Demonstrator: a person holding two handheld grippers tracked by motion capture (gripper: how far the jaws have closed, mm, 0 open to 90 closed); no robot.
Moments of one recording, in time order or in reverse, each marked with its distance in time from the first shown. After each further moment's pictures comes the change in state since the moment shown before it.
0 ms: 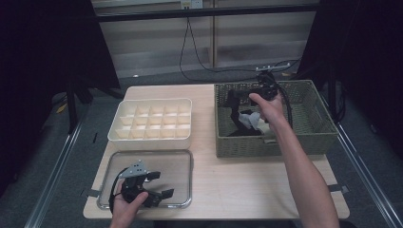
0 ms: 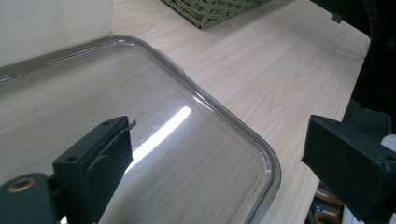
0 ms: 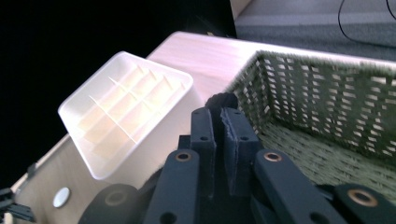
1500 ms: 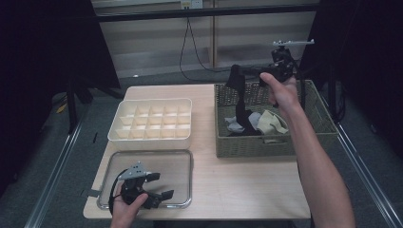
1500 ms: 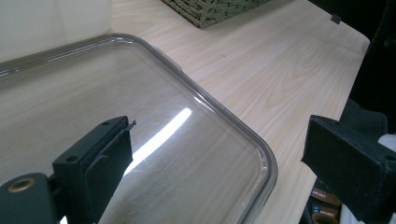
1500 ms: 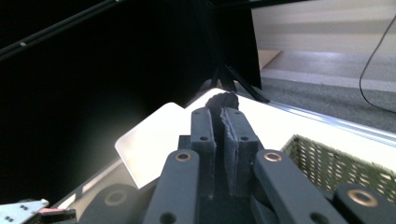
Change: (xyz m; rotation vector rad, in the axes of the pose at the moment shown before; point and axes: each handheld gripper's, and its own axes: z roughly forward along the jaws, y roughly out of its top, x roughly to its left) left arm -0.003 -0.003 -0.002 -0.004 -0.002 0.000; right arm 0.048 0.051 -0.067 -0.176 0.109 -0.098
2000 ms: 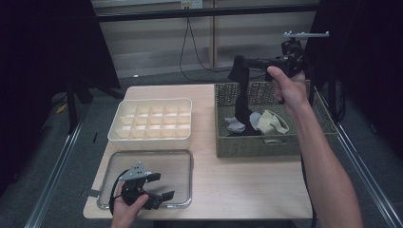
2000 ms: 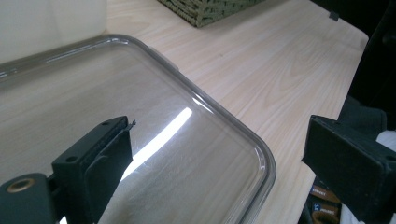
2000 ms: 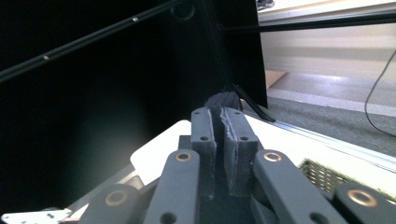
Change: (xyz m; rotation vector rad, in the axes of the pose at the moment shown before) left arm -0.002 -0.001 0.002 0.011 0.005 0.014; right arm 0.025 0.017 -0.026 -0.073 0.032 -0.035
